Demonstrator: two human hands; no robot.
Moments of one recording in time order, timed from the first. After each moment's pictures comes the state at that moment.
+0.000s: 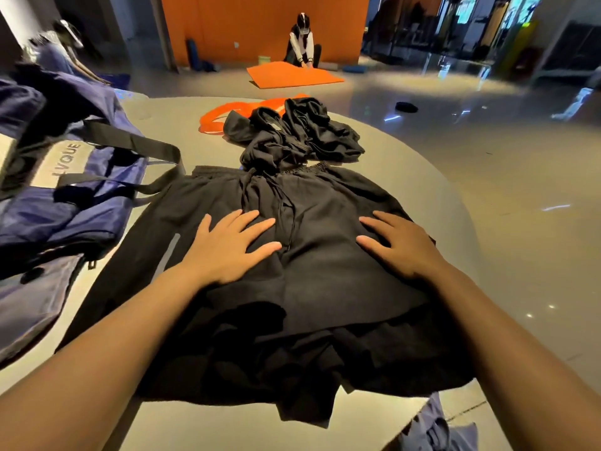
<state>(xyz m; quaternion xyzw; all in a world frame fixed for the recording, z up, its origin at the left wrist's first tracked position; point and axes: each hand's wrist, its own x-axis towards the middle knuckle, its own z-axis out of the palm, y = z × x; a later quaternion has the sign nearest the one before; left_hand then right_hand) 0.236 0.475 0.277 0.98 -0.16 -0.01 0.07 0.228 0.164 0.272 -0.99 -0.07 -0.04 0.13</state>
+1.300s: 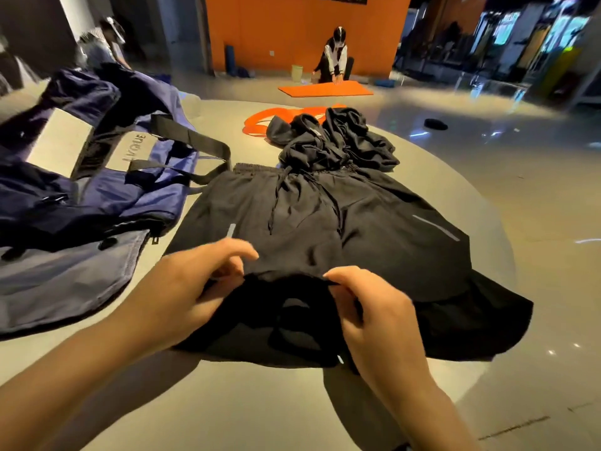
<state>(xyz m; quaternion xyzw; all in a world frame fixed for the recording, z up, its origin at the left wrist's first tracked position) 0.110 0.556 0.310 0.89 -0.31 0.18 0.30 0.087 0.313 0.298 -0.89 -0.18 -0.25 0.32</state>
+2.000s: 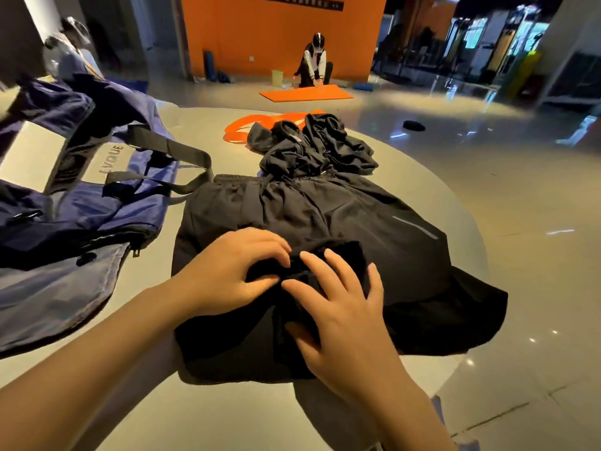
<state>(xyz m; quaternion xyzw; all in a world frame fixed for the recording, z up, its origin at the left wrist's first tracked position) 0.168 0.515 0.312 0.88 -0.39 0.11 0.23 0.082 0.321 0.296 -0.95 -0.19 -0.22 0.09</state>
